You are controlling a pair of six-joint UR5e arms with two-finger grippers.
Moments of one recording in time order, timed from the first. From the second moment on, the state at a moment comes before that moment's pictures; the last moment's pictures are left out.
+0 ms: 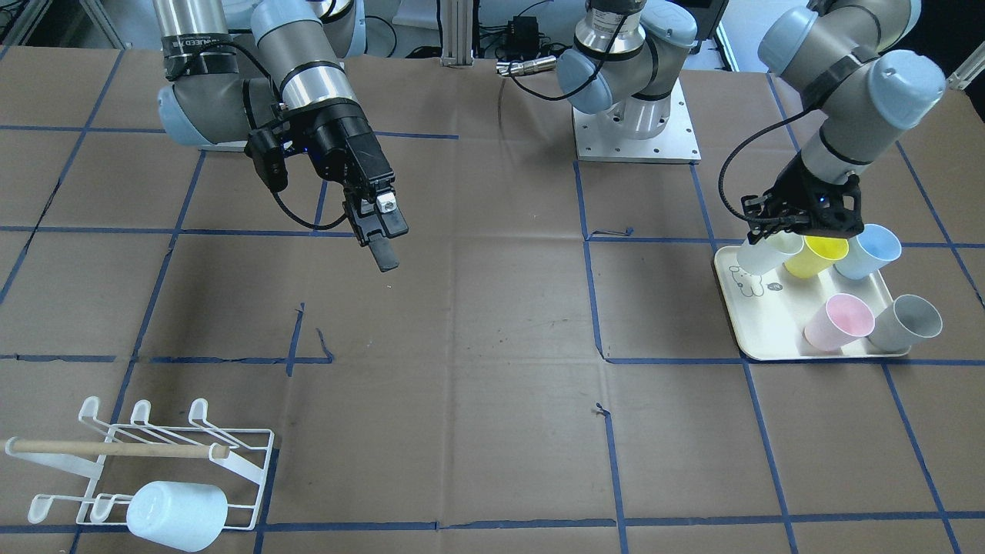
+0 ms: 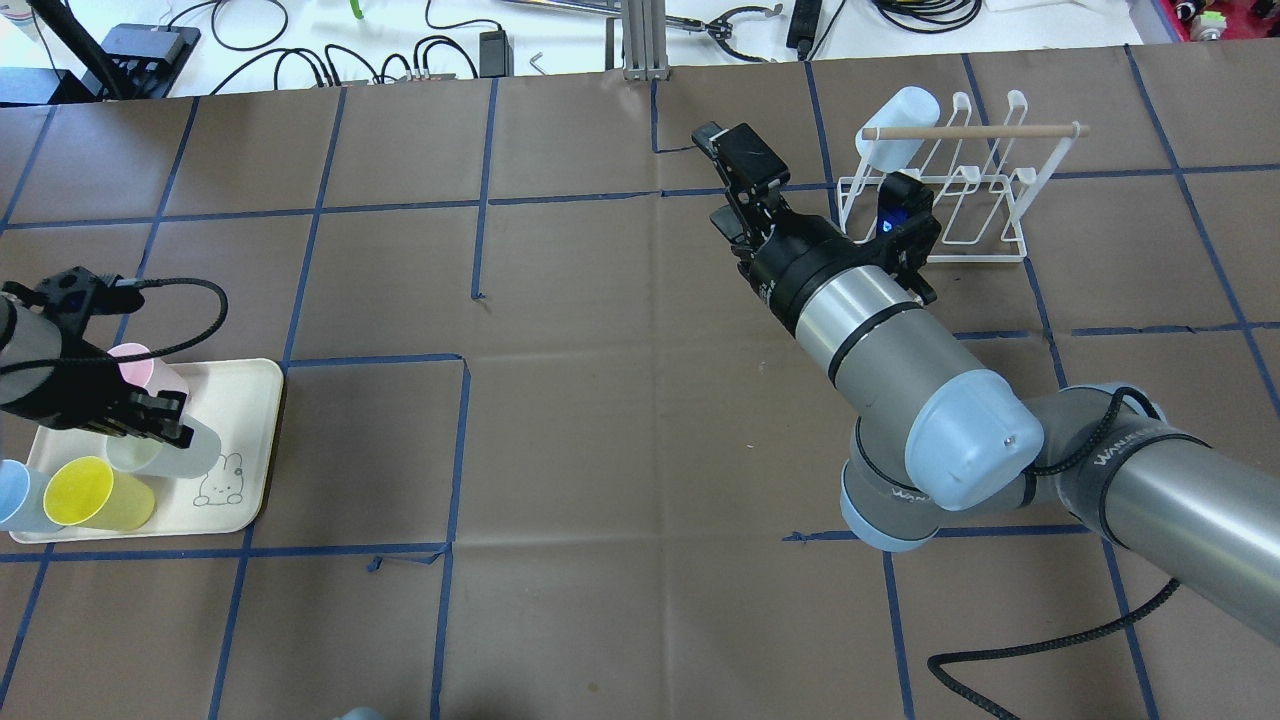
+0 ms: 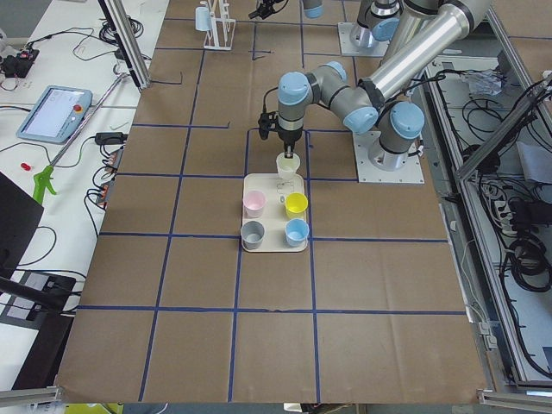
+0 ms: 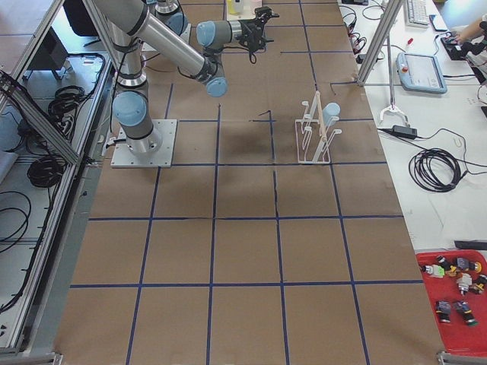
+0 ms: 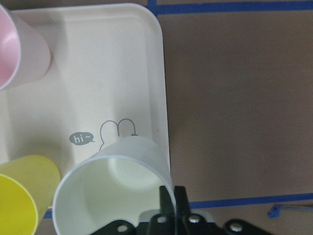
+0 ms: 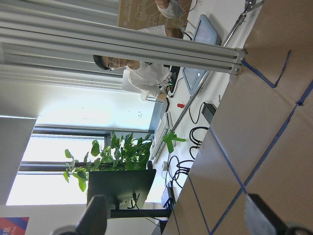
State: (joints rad) left arm -0.97 -1.45 -2.05 -1.26 1.52 0.65; right arm 1.75 -1.38 2.27 -3.83 -1.28 1.43
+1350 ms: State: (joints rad) left arm -1.26 -1.67 -1.58 -1.03 0.87 0.69; right arm 1.75 -1.38 2.29 -3.83 -1.29 1.42
